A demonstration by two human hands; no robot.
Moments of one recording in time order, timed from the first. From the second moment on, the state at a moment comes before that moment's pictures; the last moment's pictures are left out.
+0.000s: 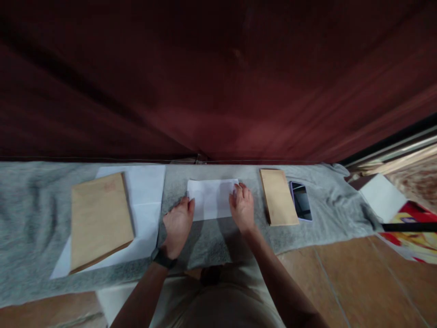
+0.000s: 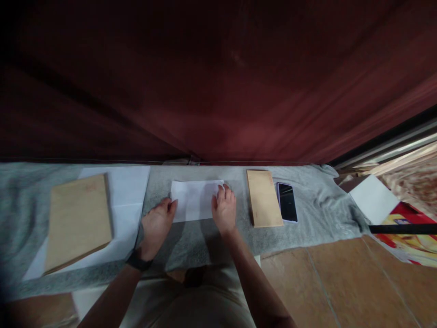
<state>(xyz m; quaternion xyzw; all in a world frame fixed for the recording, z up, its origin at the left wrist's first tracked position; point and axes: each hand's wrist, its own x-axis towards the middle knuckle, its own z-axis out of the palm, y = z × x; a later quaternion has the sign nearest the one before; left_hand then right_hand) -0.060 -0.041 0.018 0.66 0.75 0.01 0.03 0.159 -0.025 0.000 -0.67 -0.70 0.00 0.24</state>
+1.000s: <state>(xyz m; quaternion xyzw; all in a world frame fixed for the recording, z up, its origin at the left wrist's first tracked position) -0.008 -0.027 0.001 0.78 0.58 0.21 0.10 0.121 -0.044 -0.022 -0.61 -0.78 0.05 0.12</state>
